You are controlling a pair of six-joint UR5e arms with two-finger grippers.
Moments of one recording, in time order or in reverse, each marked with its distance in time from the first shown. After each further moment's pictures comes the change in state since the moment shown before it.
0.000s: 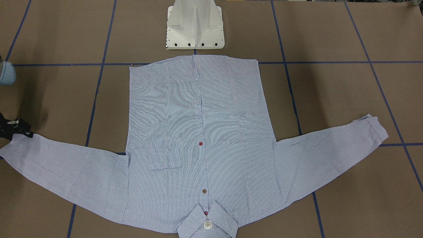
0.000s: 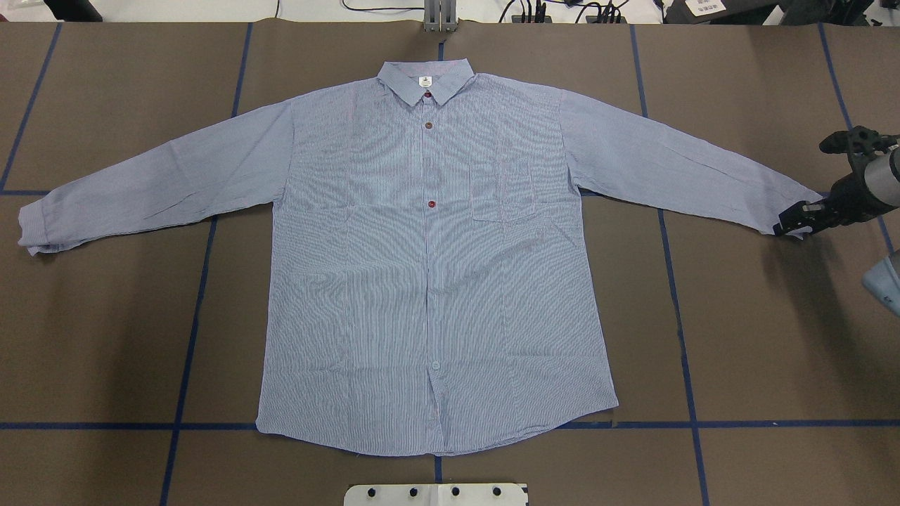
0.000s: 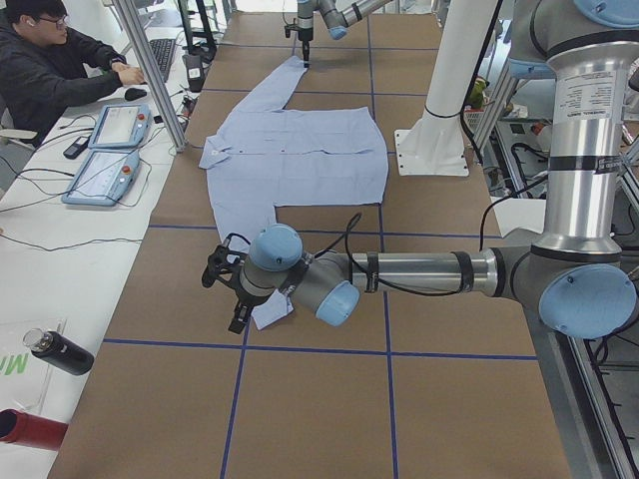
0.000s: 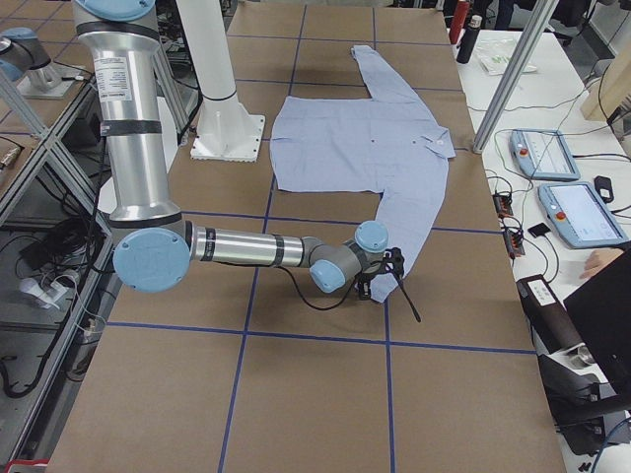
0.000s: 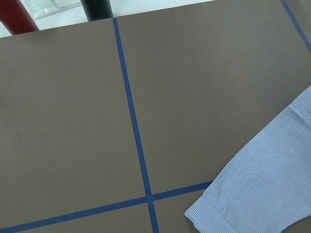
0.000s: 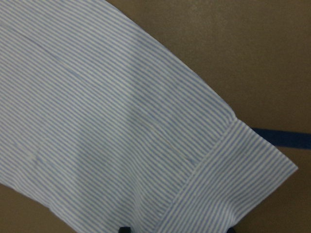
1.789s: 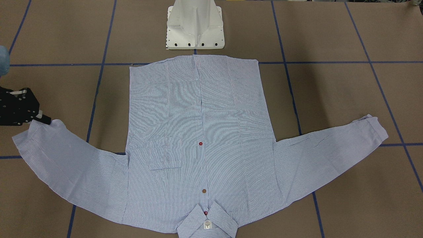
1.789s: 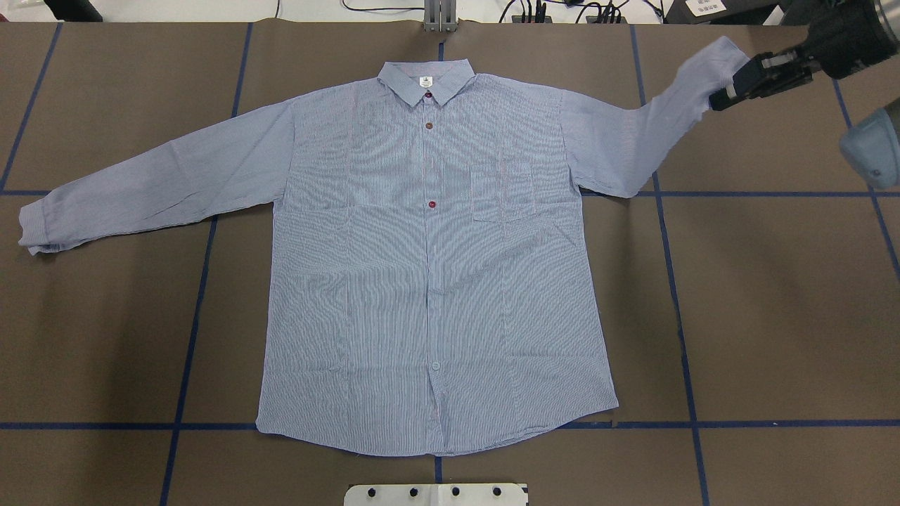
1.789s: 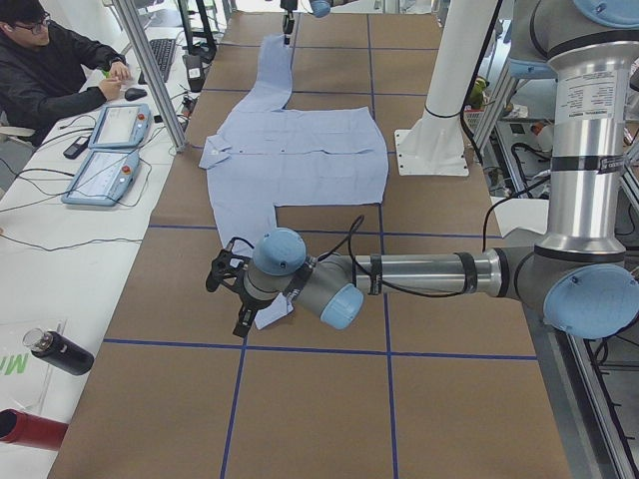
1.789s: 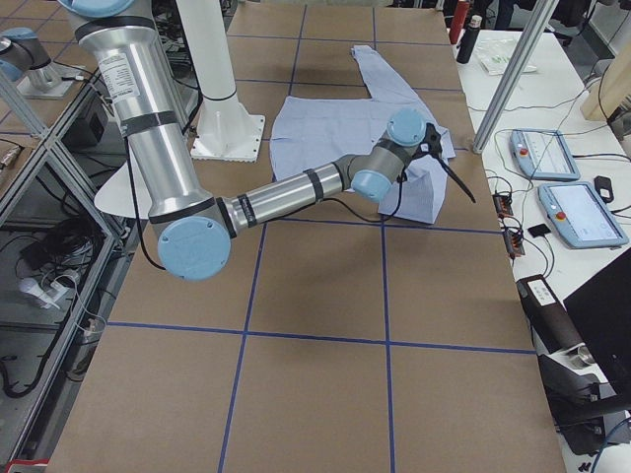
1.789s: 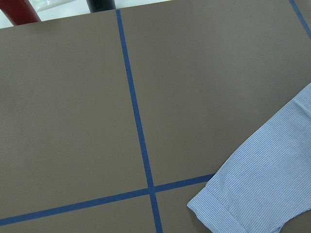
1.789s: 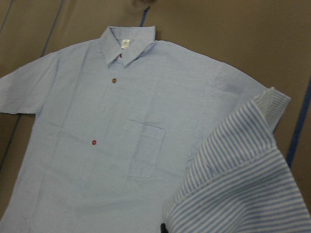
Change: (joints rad) left arm -0.001 0.014 -0.001 -0.001 -0.001 0.001; right arm 0.128 0.284 0.306 -0.057 0.356 0.160
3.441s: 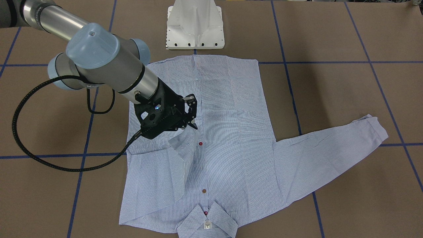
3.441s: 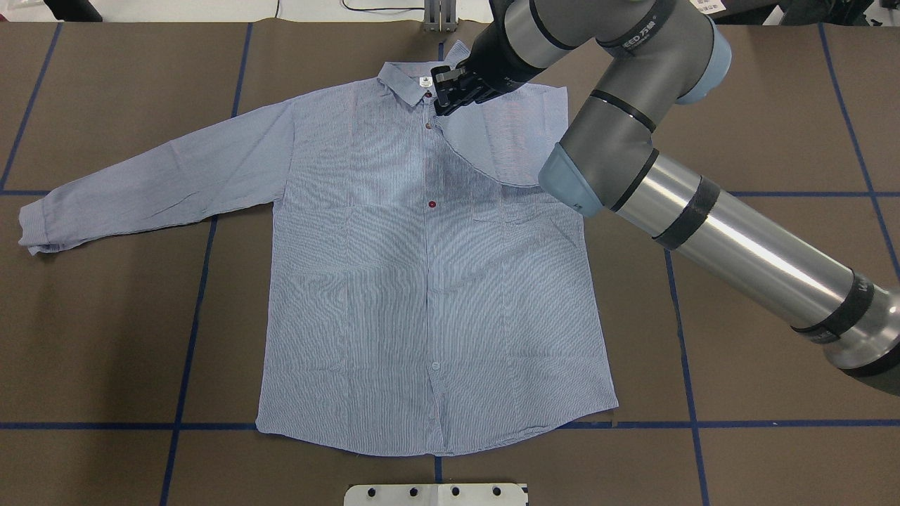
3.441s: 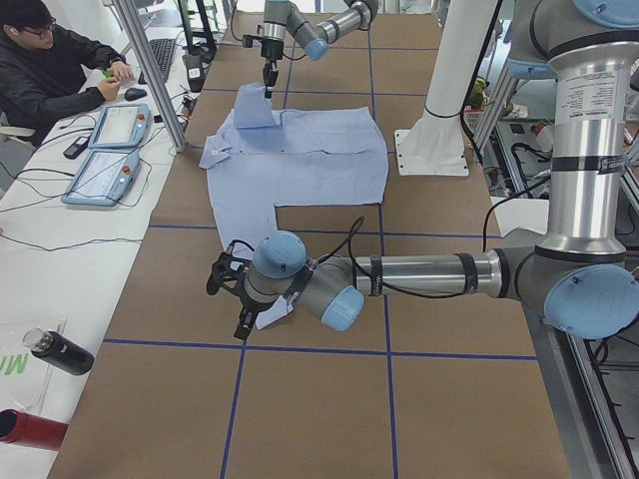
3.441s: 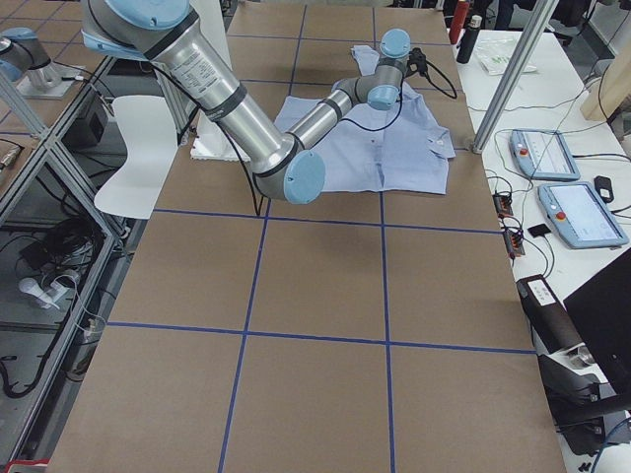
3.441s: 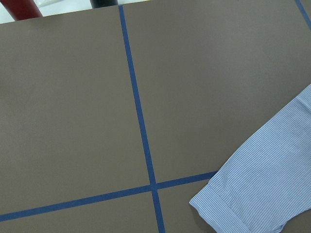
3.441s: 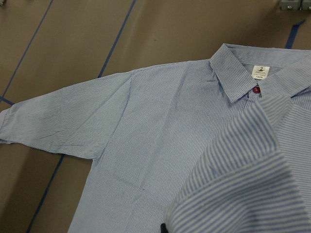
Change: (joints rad) left arm 0.000 0.000 0.006 0.003 -0.002 -0.001; right arm -0.402 0.474 -0.245 -0.043 -0.442 0.184
